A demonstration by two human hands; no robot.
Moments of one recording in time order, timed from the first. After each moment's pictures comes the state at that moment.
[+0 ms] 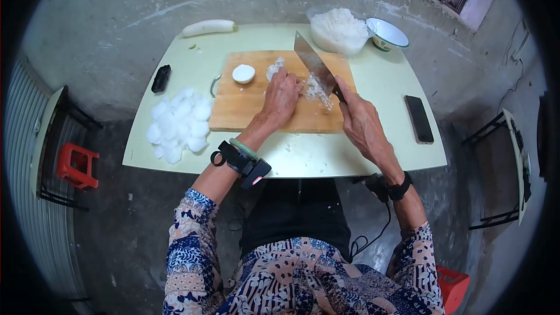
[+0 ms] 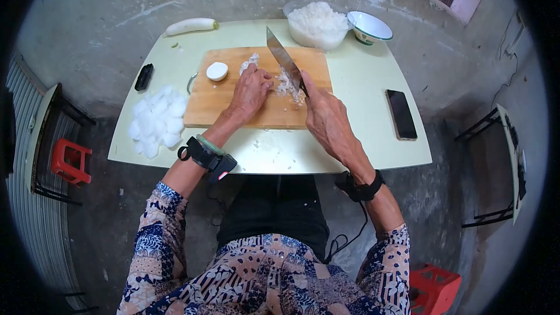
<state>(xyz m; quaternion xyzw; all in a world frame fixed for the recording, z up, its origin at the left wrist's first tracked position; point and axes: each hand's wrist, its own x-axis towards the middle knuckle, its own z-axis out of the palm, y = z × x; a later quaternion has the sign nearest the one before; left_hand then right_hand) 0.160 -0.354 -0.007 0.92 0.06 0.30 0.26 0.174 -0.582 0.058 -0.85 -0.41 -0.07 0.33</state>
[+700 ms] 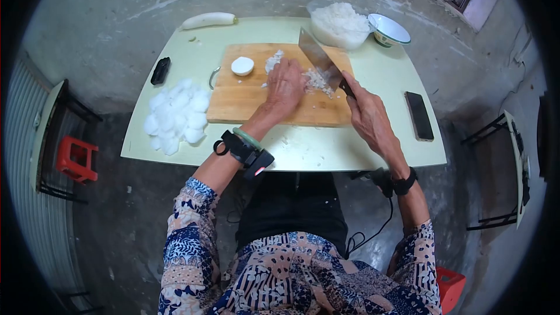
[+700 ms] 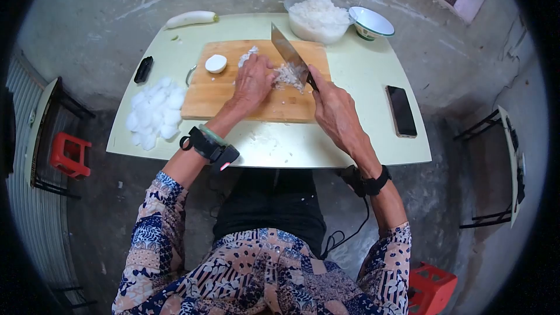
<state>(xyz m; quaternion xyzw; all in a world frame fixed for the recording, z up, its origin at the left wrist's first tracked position) 0.169 -0.362 -0.006 0.92 0.06 0.32 0.21 0.182 -0.597 0.061 -0.86 -0.40 -0.03 0.33</state>
